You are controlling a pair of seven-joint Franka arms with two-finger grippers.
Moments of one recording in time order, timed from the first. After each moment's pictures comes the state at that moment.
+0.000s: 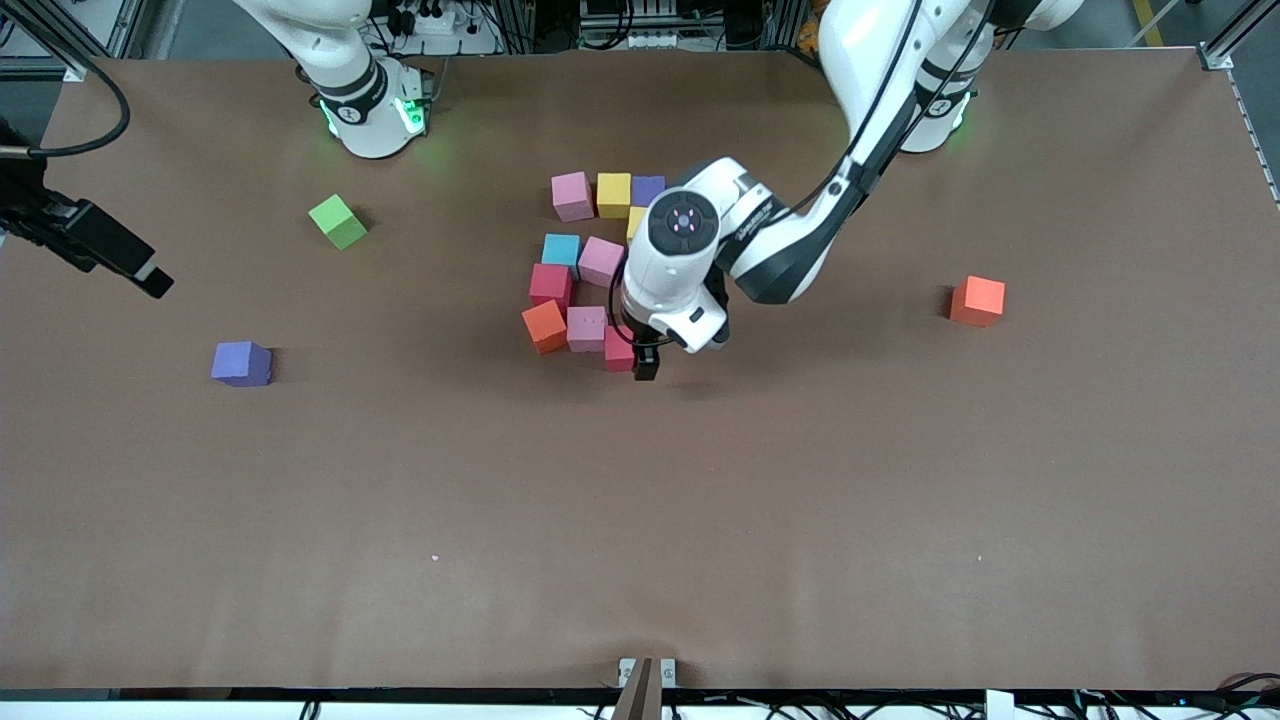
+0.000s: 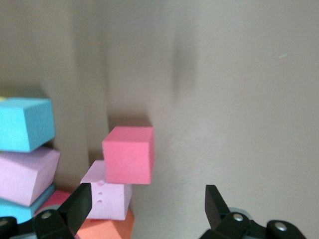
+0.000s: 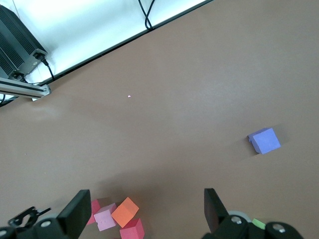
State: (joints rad) left arm -0.61 0.62 -0.22 -1.48 0.05 2.18 -2.40; right arm -0.34 0.05 0.44 -1.37 0.06 1.61 0.50
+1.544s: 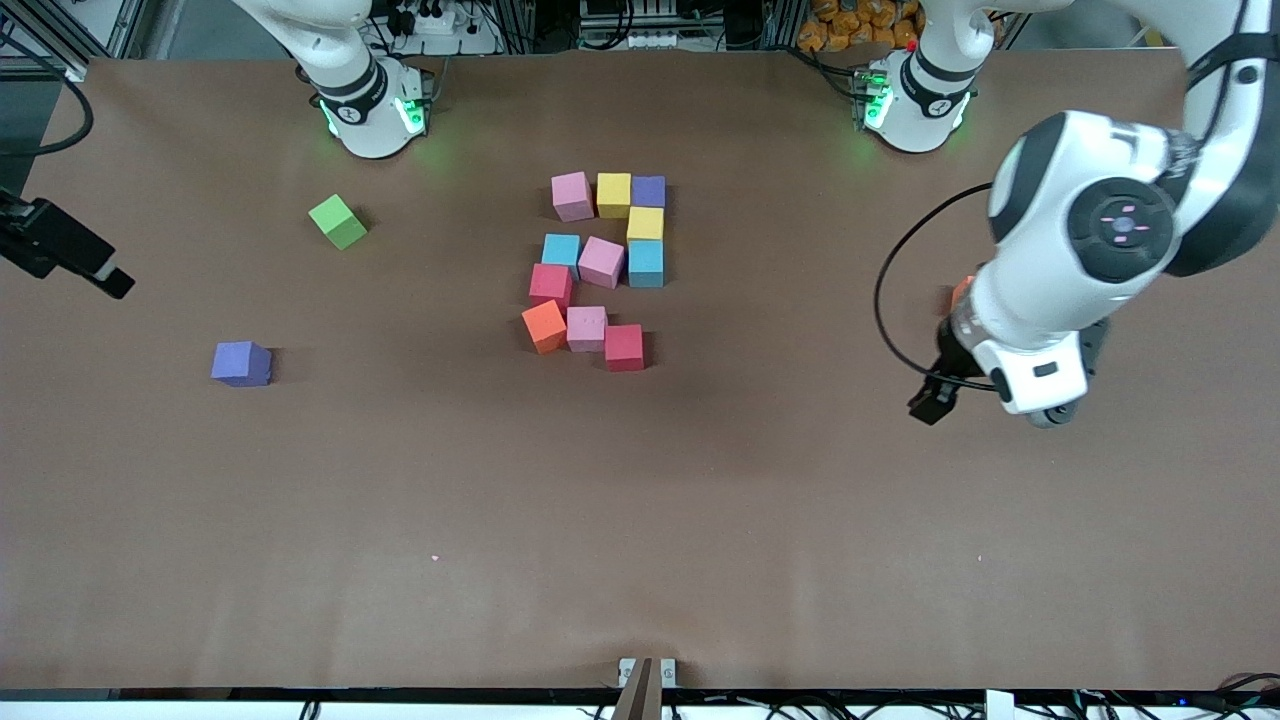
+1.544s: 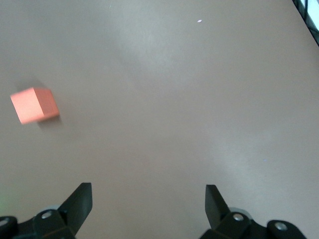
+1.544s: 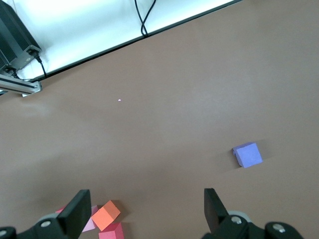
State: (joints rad) left arm -0.11 0.31 -0.21 -1.49 0.10 1.74 -1.24; right arm -0.31 0.04 0.34 -1.37 0.06 1.61 0.36
